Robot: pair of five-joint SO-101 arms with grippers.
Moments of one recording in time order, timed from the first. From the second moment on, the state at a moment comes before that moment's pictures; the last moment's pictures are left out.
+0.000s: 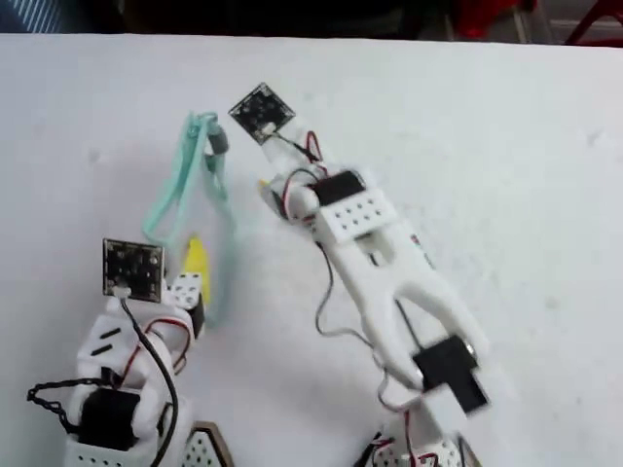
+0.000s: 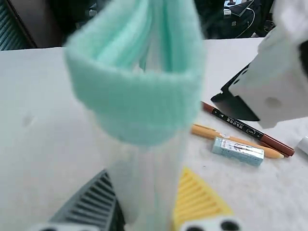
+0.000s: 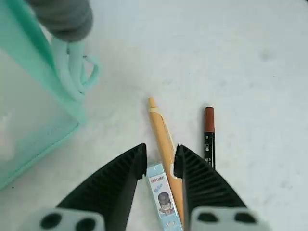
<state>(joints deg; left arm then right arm) 2.4 -103.6 79.7 57.3 3.7 -29.3 4.1 11.0 45.6 20.7</state>
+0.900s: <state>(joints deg) 2.2 -103.6 79.7 55.0 3.7 -24.4 43.6 -25.3 60.0 20.9</state>
